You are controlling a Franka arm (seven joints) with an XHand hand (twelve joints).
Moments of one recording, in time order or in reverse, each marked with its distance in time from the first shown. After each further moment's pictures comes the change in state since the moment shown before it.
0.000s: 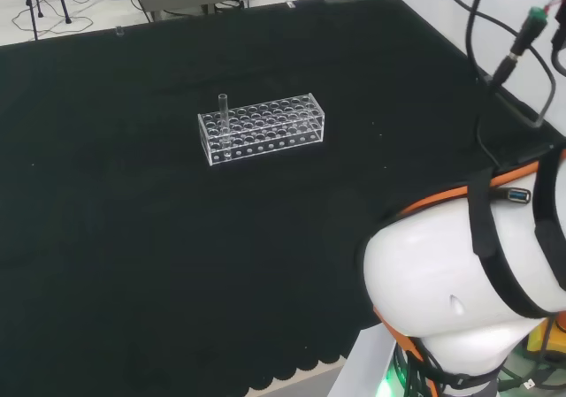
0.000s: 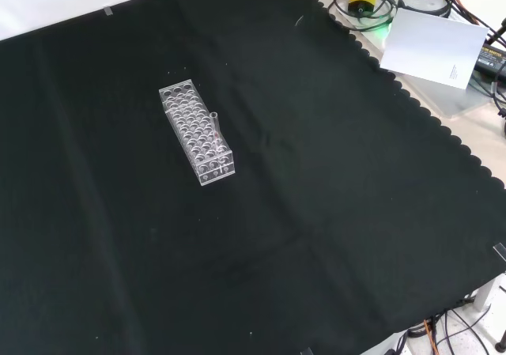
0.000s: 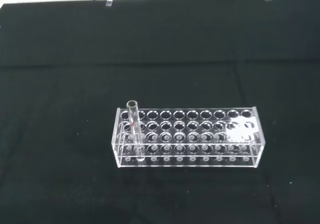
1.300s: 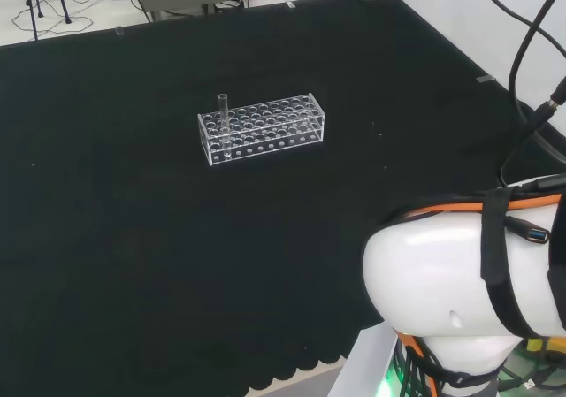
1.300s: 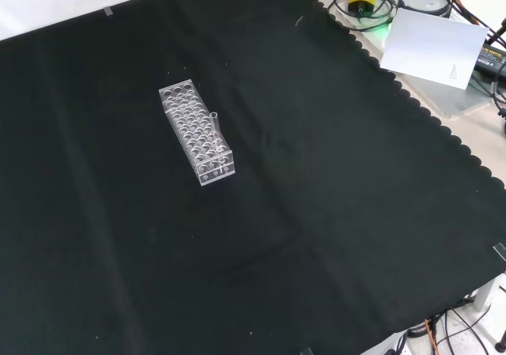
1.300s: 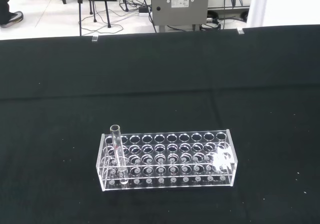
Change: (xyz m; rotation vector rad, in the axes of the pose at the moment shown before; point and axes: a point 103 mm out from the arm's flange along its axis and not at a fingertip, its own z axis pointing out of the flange) arm -0.018 -0.053 -0.025 -0.116 -0.007 0.054
